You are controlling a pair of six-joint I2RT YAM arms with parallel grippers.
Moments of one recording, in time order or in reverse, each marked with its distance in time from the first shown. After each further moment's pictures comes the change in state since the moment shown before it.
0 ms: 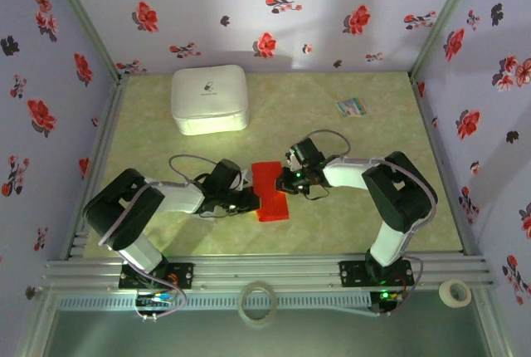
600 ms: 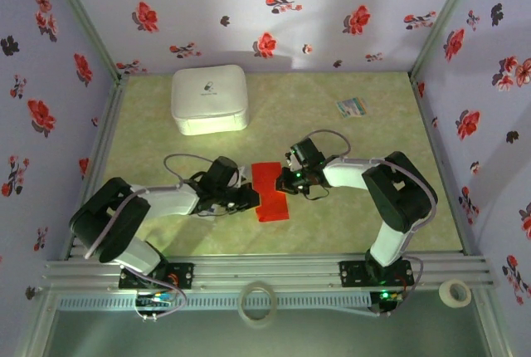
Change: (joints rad) left arm -0.001 -0.082 0.009 -0.021 0.012 -0.087; right arm 0.000 0.000 0.000 0.001 0.000 0.000
